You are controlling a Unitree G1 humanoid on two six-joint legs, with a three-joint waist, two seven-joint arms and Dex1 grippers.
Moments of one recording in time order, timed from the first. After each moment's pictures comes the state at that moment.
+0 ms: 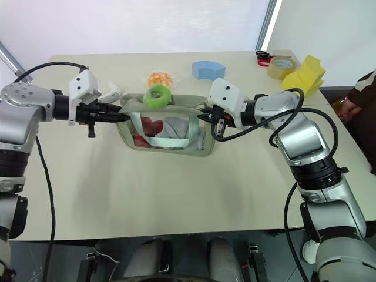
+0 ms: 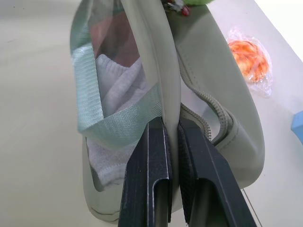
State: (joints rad) left arm -0.84 0.87 -0.09 0.21 -0.21 0.43 -1.33; right arm -0.83 -0.71 0.22 -0.13 0.18 0.60 1.01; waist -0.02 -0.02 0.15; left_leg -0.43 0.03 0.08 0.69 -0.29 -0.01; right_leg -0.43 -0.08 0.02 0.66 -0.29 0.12
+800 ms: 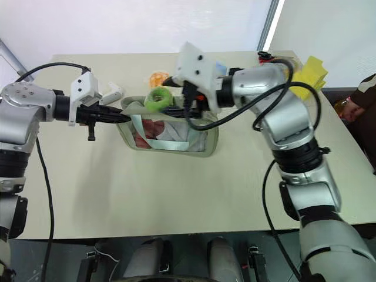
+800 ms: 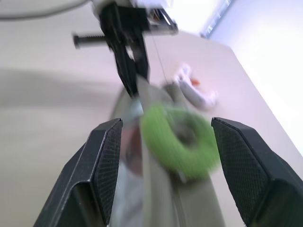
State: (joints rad) left arm -0.84 0.87 -0.10 0.20 -0.21 0.40 -1.36; right arm -1.04 -0.52 0.26 -0.17 0.25 0.65 1.00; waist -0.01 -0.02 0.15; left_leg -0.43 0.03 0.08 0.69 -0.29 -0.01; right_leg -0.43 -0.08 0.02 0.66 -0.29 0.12
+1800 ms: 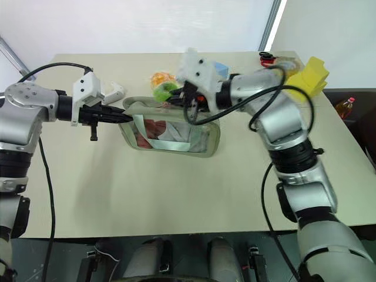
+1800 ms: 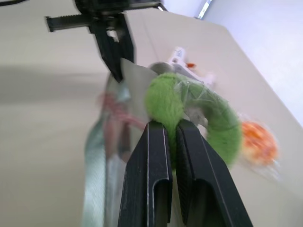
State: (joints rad) left arm -0.84 0.85 -0.10 0.19 -0.21 0.40 -1.35; right arm -1.02 -0.62 0.19 -0.17 0.25 0.73 1.00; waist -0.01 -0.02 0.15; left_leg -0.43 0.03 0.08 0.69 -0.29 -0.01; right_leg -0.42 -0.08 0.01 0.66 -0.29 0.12
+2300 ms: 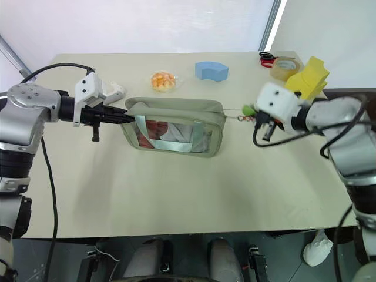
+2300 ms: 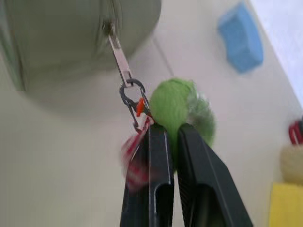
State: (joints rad) left arm -0.84 0.84 -0.11 0.18 -0.21 0.40 -1.34; right arm -0.52 -1.05 0.08 -0.27 0.06 0.58 0.90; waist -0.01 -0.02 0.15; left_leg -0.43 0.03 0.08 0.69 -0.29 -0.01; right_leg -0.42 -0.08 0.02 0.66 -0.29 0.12
